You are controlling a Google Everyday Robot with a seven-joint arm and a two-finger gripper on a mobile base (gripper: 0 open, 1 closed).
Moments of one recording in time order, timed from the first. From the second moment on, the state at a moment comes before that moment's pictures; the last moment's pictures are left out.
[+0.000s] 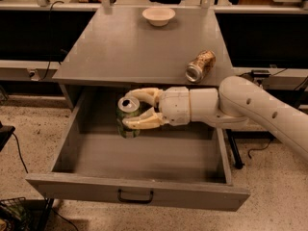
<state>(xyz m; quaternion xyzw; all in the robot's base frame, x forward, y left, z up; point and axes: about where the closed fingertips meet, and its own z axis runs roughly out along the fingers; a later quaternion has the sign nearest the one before) 0.512 0.053 0.843 -0.57 0.49 0.38 0.54</state>
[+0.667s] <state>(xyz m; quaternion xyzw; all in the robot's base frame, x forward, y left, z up) 0.509 0.012 0.749 -0.56 0.56 0.37 0.49</state>
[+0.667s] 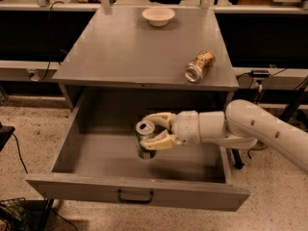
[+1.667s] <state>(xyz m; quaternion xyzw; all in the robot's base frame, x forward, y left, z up) 0.497 -0.003 0.710 -0.55 0.53 0.39 0.51</state>
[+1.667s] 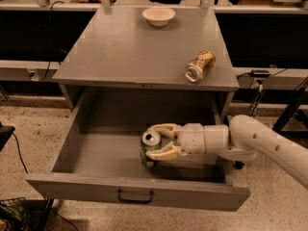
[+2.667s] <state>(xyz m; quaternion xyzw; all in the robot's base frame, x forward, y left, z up) 0.495 0.001 0.711 -0.56 0.52 0.40 0.51</state>
